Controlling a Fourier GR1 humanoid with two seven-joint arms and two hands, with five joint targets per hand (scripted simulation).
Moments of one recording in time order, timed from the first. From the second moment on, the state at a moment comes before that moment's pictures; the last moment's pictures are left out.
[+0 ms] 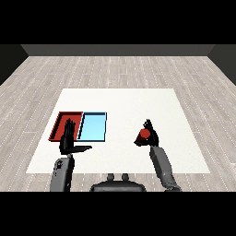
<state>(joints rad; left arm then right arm) 0.03 0.05 0.08 -1.61 0.08 -0.05 -0.39 -0.28 -0.03 -0.10 -0.94 -0.19 0.17 -0.47</state>
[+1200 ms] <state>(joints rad) 0.03 0.05 0.08 -1.65 0.07 -0.04 -0.35 -0.31 -0.05 -0.05 -0.99 -0.12 0.02 -0.41</state>
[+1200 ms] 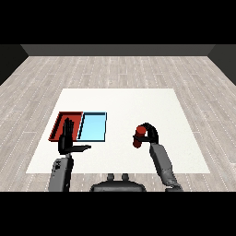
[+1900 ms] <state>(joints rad) 0.01 0.03 0.00 -1.62 0.01 -0.02 -0.34 -0.22 -0.02 0.02 -1.24 -0.08 -0.03 -0.37</state>
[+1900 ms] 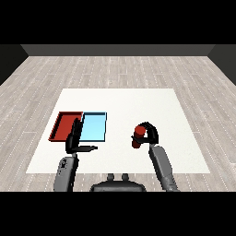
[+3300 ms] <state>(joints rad) -0.23 0.00 -0.41 -1.46 0.09 0.23 -0.21 -0.41 0.00 0.31 -1.26 -0.22 -0.30 -0.37</state>
